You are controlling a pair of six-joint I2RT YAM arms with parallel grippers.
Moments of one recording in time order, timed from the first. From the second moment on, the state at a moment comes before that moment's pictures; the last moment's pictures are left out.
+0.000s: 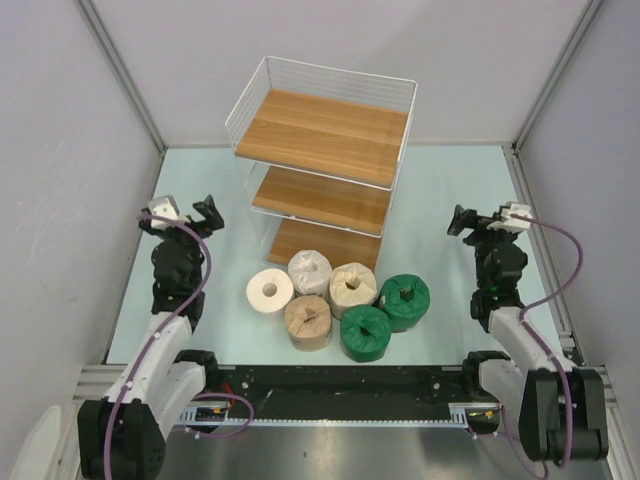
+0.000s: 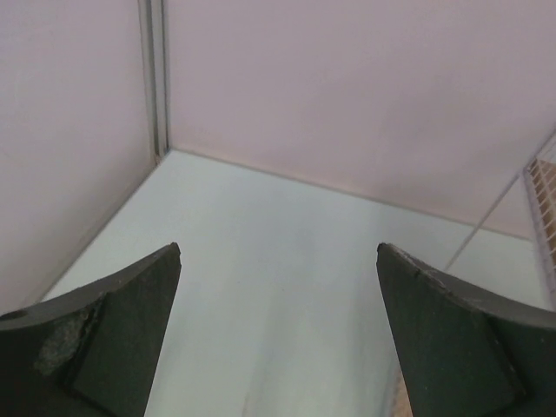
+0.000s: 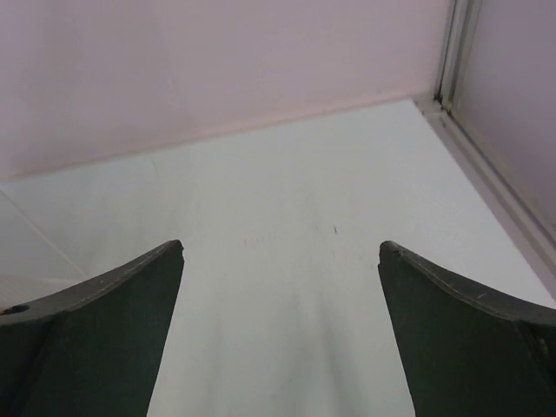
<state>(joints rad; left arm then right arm) -0.06 0.83 0.34 0.69 -0.26 -0.12 0.02 1.04 0.31 0.78 0.12 0.14</state>
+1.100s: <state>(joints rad) -0.06 0.50 0.63 -0.31 0.06 -0.56 -0.07 0.69 0.70 -0.22 -0.09 0.75</state>
